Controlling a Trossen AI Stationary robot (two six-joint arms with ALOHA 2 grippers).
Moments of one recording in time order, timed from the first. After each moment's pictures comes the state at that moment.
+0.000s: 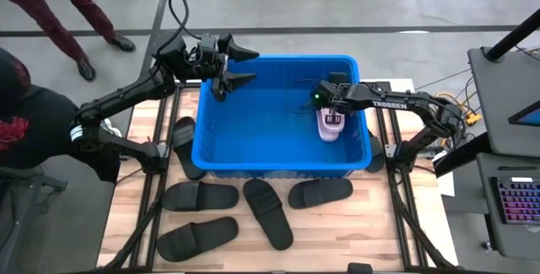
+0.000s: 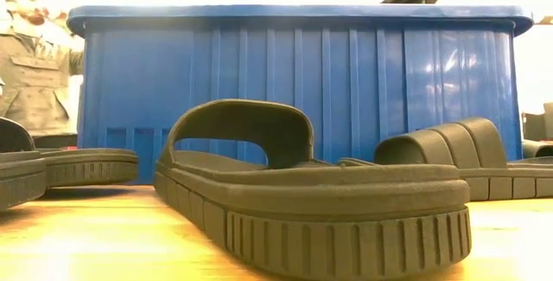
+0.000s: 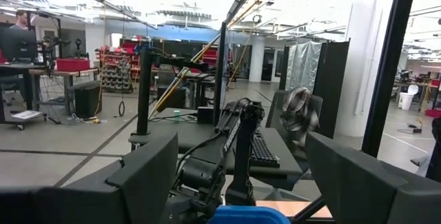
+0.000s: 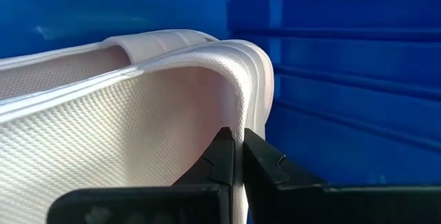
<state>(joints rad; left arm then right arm) 0.49 1.24 1.38 0.11 0.52 -0.17 -0.48 1.56 1.05 -0.68 0.60 -0.53</state>
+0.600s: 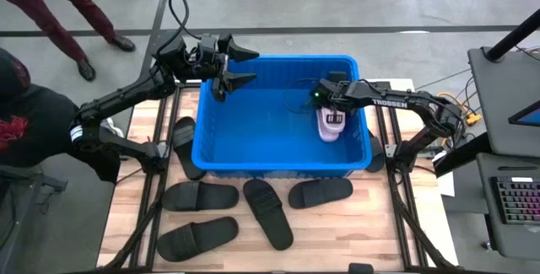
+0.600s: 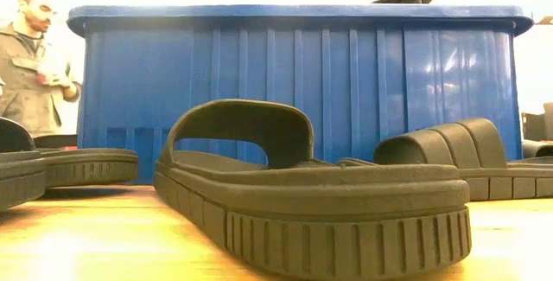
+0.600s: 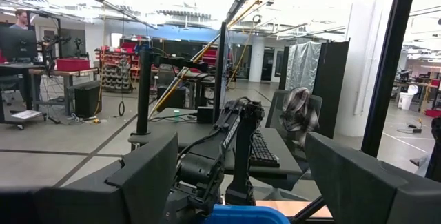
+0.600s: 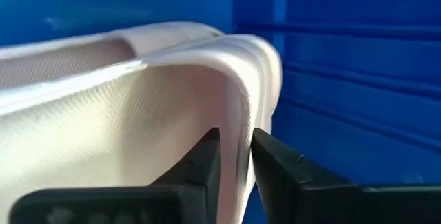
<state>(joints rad) 0.49 1.24 1.38 0.11 0.52 -0.17 -0.49 1.57 1.10 -0.77 0.59 -0.53</state>
